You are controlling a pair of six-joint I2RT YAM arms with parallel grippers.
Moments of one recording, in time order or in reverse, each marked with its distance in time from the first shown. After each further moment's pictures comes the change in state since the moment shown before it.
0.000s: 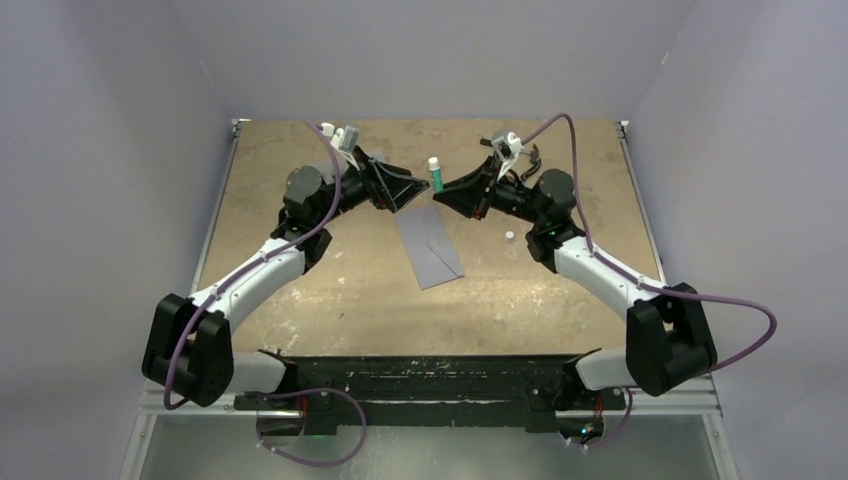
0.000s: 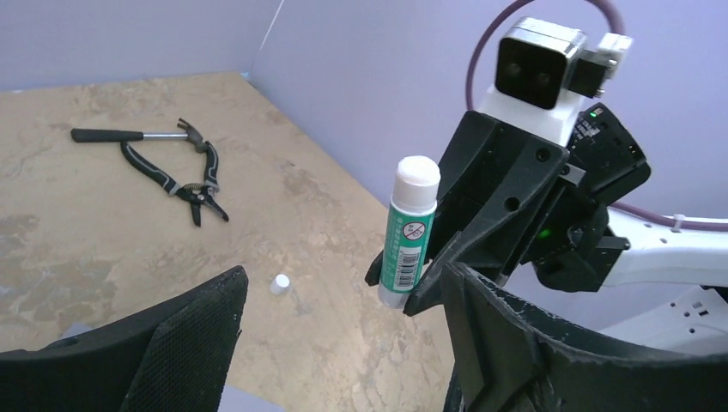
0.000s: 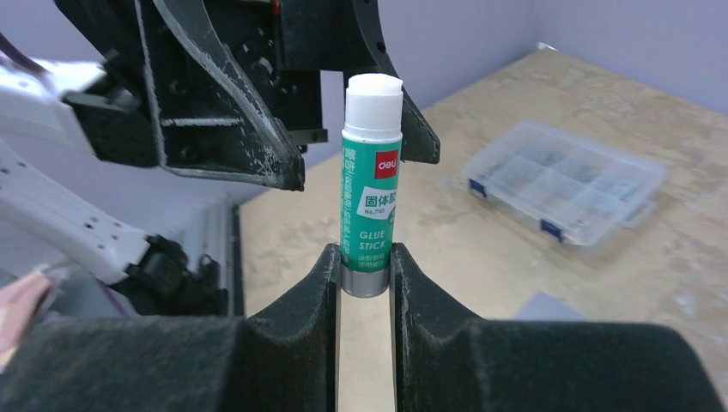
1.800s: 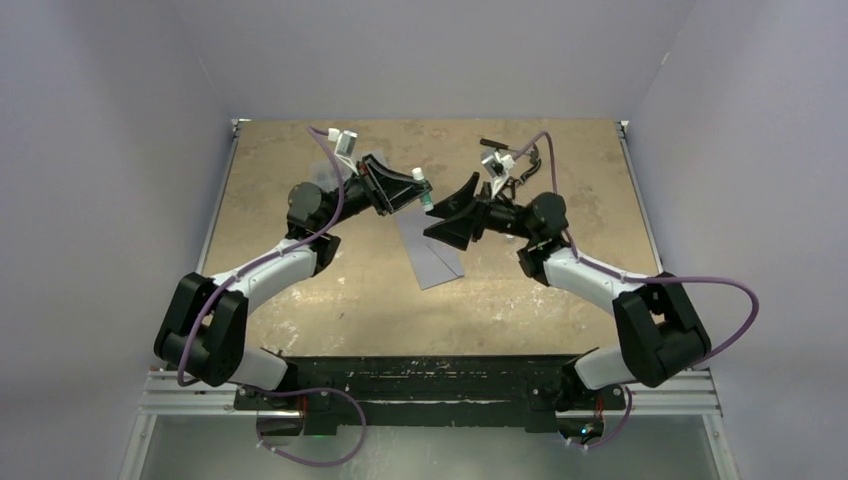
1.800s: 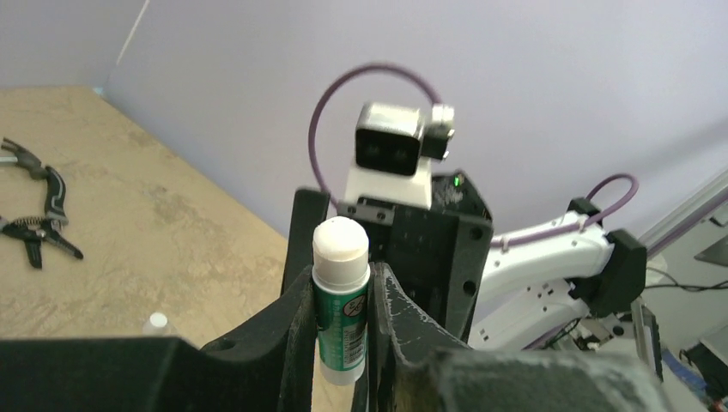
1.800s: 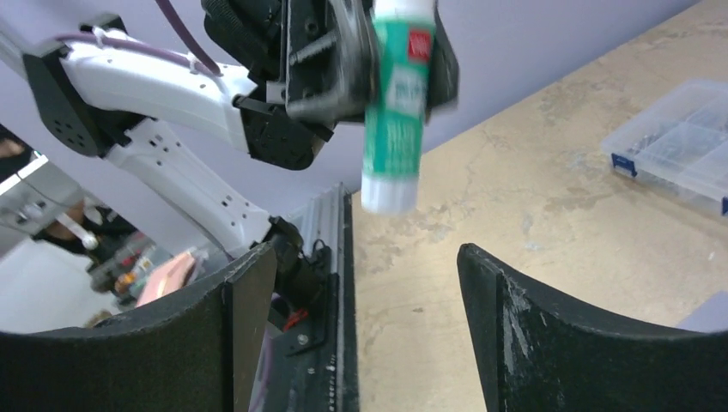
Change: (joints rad) left arm -0.026 0.097 -0.079 0.447 0.140 -0.324; right arm 0.068 0.054 -0.130 0.336 -0.126 0.317
